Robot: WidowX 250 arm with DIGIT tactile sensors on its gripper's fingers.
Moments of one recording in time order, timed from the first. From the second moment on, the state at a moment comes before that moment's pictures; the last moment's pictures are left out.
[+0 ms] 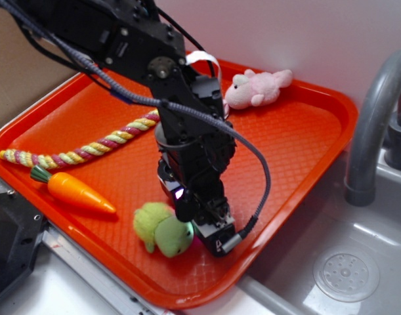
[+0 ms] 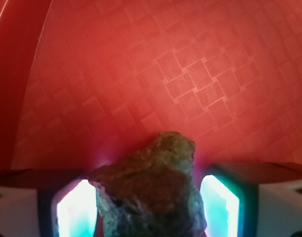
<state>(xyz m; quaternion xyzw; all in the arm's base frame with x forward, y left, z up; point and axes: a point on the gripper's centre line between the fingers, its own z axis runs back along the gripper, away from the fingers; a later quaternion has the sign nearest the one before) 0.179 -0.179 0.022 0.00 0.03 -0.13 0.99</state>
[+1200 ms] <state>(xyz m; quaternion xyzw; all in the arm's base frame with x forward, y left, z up) 0.205 -0.112 0.122 0.02 -0.03 0.02 1.00</state>
